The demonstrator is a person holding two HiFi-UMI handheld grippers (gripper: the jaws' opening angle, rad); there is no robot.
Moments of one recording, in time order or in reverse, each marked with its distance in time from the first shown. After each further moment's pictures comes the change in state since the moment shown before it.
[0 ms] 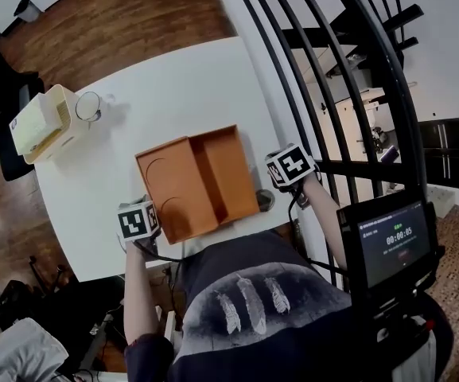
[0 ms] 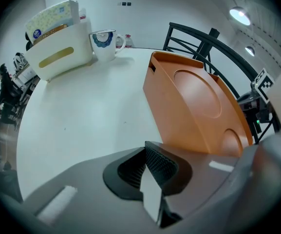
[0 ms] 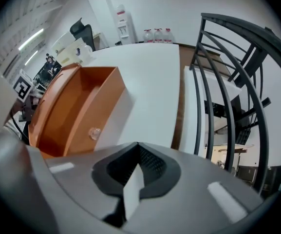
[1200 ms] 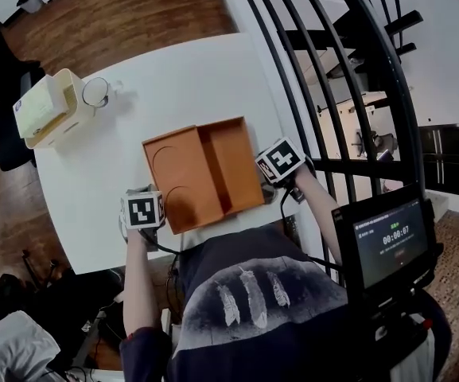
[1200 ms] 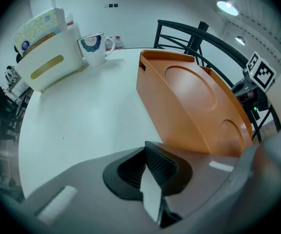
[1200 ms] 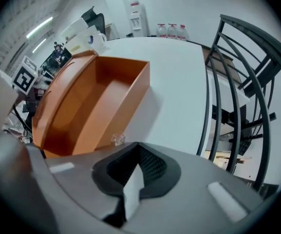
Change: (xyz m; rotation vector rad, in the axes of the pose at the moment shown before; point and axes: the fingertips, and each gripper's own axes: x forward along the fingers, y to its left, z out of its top) left arm 0.012 0.008 0.000 0.116 0.011 -0.022; right arm 0.020 0.048 0.015 -0.125 0.078 0.024
